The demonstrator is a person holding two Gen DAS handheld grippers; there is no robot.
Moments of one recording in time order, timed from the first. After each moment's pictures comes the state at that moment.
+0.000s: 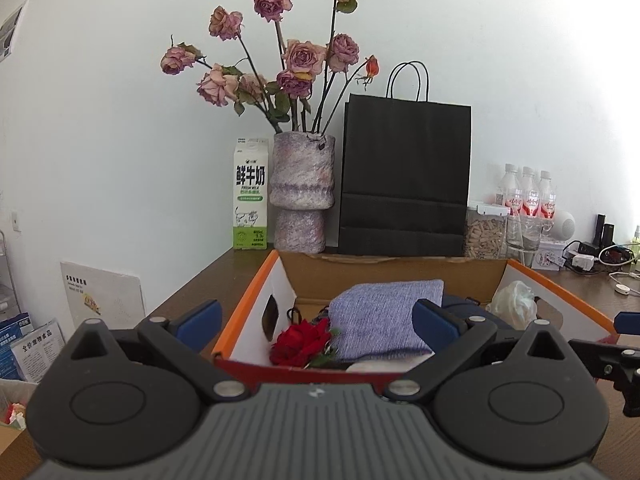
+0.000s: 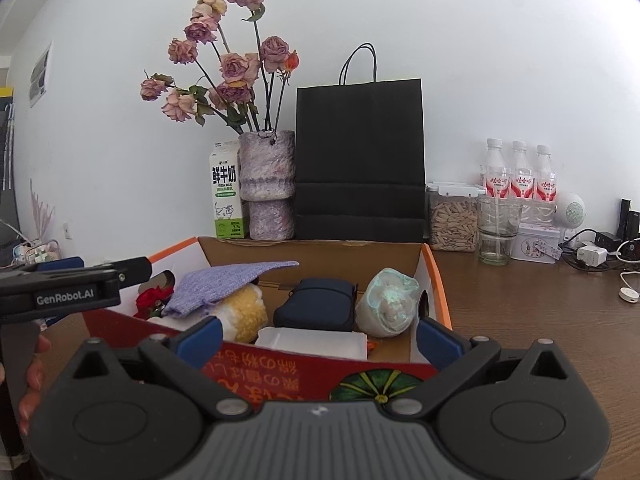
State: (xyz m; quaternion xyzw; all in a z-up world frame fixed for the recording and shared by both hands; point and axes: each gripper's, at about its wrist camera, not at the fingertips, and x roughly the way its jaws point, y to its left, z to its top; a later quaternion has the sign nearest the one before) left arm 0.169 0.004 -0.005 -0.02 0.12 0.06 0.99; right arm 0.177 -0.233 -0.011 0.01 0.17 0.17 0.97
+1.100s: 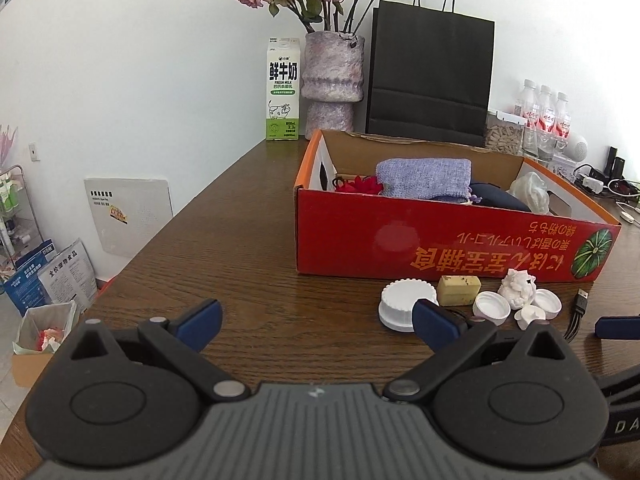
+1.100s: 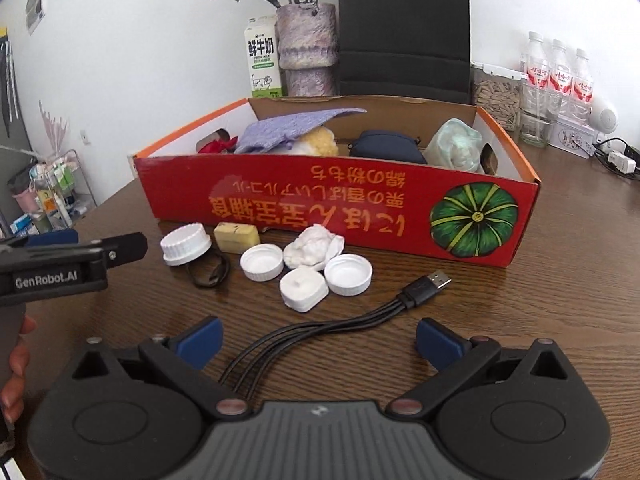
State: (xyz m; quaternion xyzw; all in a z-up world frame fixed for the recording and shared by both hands) left arm 0.117 0.036 -0.031 -0.04 0.27 0.07 0.96; right arm 0.137 -0.176 -0.045 -0.05 0.35 0.18 0.92
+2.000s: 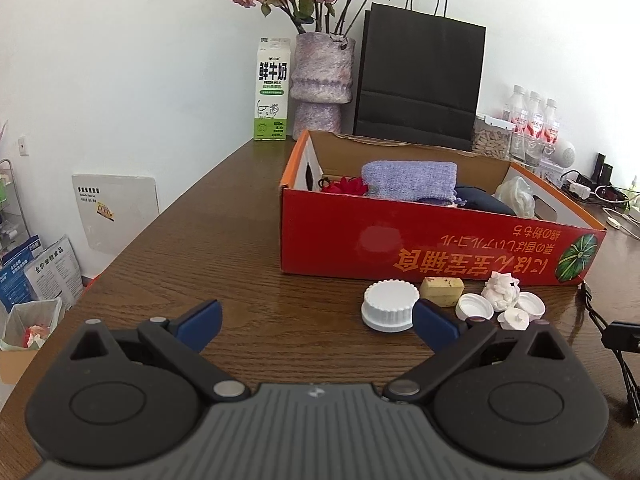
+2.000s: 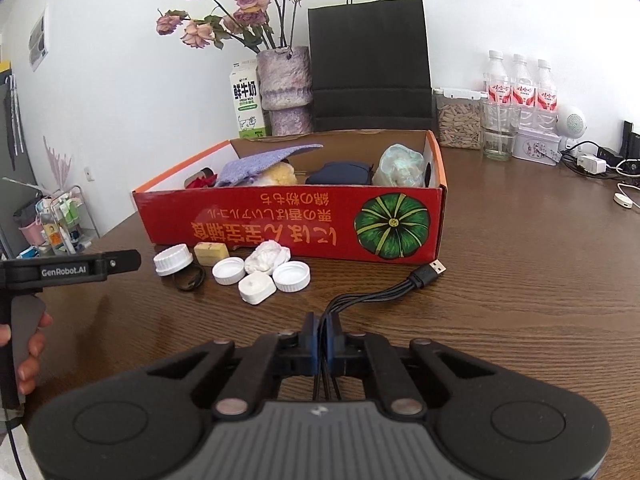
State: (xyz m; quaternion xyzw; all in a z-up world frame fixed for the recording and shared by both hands) left arm 0.116 0.032 -0.030 -0.05 0.26 0.05 0.96; right arm 0.107 -0.250 -0.027 0.01 0.29 0.19 0.94
